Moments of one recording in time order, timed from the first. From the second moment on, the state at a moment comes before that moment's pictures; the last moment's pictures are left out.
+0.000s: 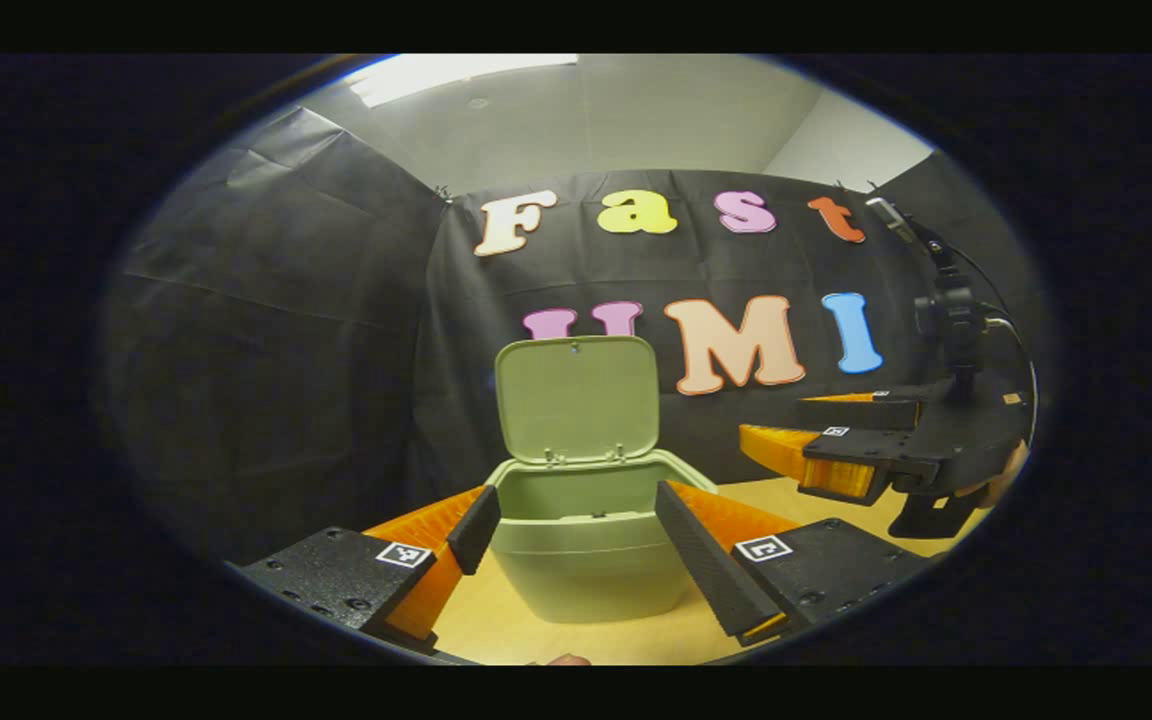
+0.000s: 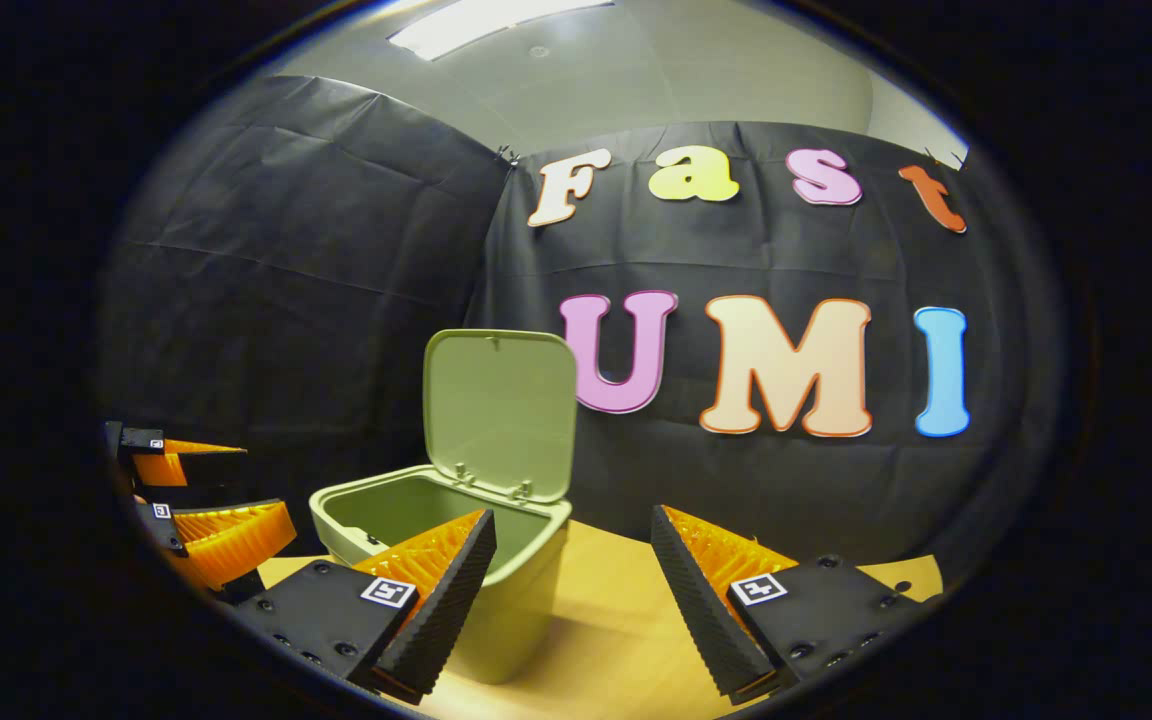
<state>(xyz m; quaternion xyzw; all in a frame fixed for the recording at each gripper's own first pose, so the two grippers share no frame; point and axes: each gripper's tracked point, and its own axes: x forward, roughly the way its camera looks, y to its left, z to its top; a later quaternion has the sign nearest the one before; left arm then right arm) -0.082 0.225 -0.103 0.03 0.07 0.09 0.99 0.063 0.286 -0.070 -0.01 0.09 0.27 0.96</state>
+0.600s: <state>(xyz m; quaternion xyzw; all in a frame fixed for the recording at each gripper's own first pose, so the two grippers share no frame) -0.033 0.081 -0.140 -0.01 0.10 -0.03 0.99 0.067 0.040 -0.081 -0.03 0.12 0.10 0.99</state>
